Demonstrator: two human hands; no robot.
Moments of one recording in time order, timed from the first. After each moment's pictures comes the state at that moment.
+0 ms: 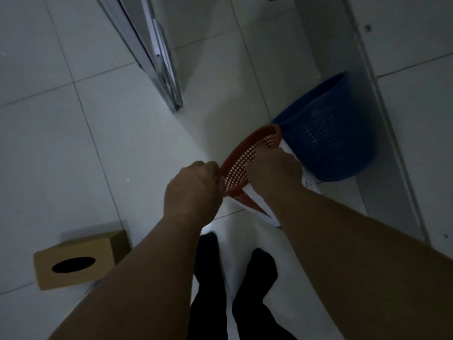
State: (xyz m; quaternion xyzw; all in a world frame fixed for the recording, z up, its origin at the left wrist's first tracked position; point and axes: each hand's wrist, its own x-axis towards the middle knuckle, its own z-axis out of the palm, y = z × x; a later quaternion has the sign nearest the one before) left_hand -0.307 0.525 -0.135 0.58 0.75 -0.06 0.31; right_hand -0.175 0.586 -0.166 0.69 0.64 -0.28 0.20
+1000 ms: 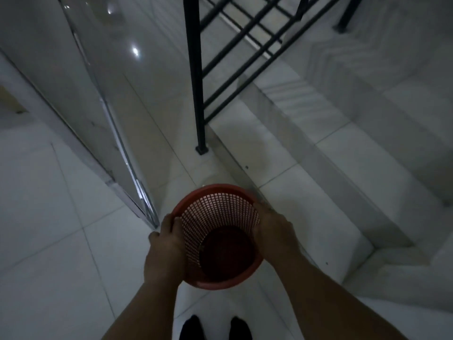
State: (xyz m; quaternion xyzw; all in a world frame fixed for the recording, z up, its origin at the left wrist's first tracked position) left_hand -0.281 0.554 0.160 0.63 0.73 -0.01 0.27; right_hand -0.066 0.573 0.180 0.73 0.64 -0.22 -0.04
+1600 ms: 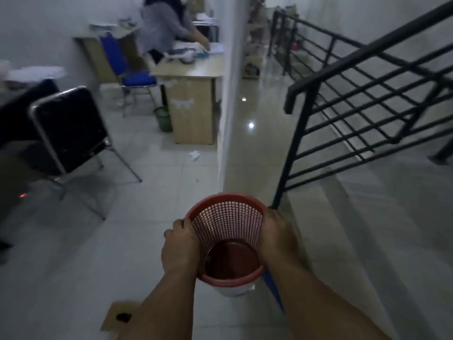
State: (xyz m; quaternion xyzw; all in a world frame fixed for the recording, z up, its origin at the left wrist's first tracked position) left_hand -0.313 0.388 0.352 0.39 0.91 0.10 0.10; right_hand -0.156 0.496 0.347 0.59 0.78 -0.16 -0.15
